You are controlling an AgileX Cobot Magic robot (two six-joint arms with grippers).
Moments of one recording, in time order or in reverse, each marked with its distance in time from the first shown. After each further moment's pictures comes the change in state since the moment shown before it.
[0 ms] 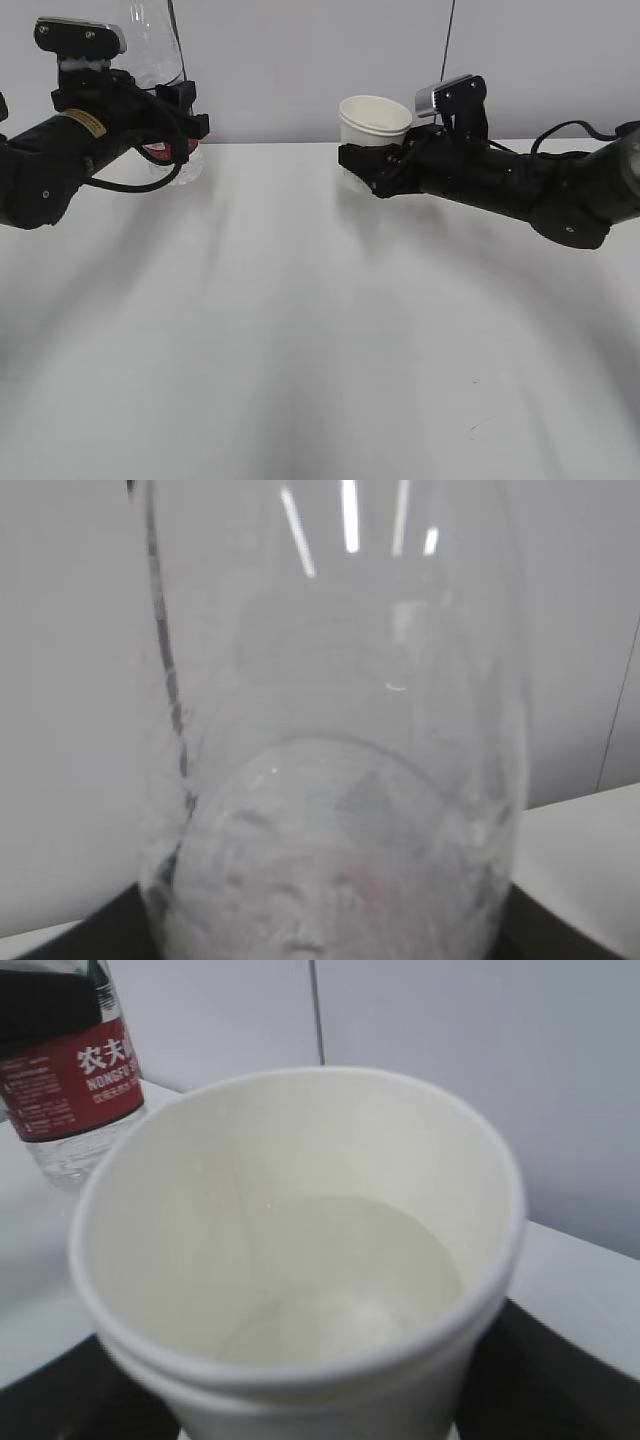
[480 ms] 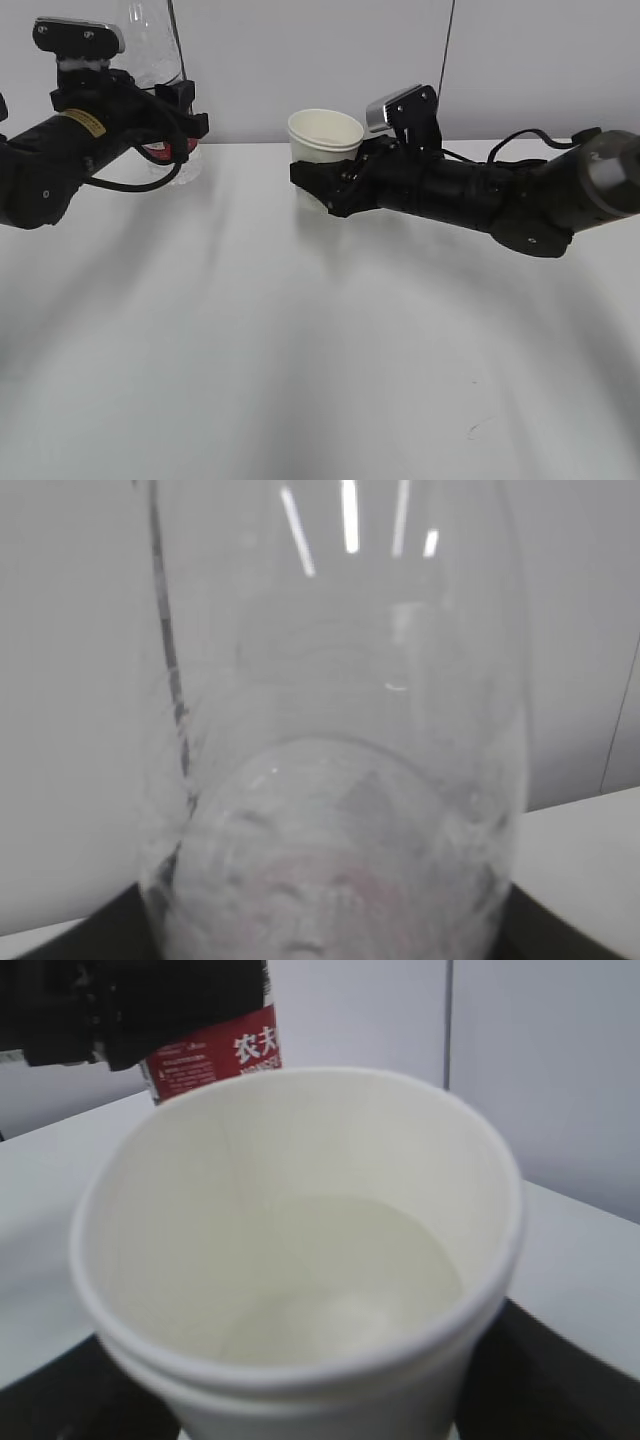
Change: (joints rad) left arm 0.000 0.000 0.000 -0.009 -0.002 0.002; right arm 0.109 0.000 0.000 -0.004 -0.002 0.009
